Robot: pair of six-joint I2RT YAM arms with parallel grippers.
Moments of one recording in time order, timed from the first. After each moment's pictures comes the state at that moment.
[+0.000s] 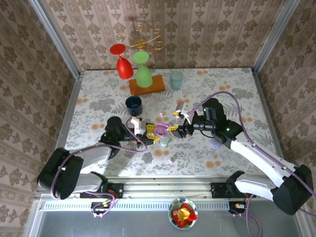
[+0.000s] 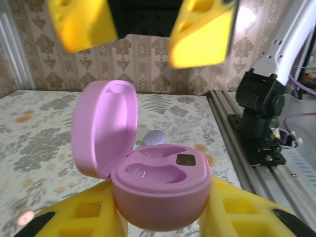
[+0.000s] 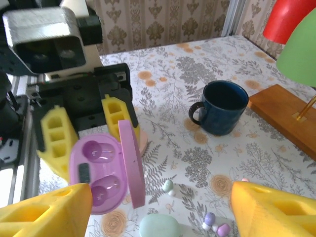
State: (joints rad) left arm -0.54 1.29 0.38 0.85 1.06 0.06; right arm 0.56 1.09 0.86 -0.19 -0.53 -0.28
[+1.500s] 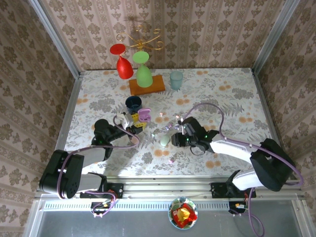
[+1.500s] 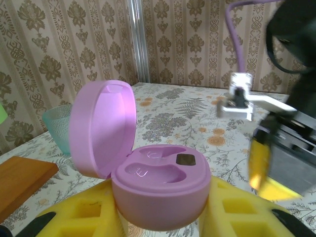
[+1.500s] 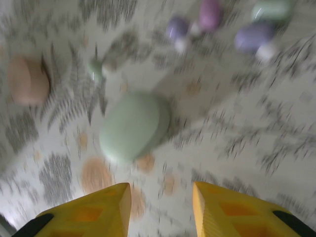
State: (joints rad) left arm -0.32 1.29 0.28 1.02 0.85 0.10; right arm 0.68 1.40 0.68 -0.14 -0.14 0.61
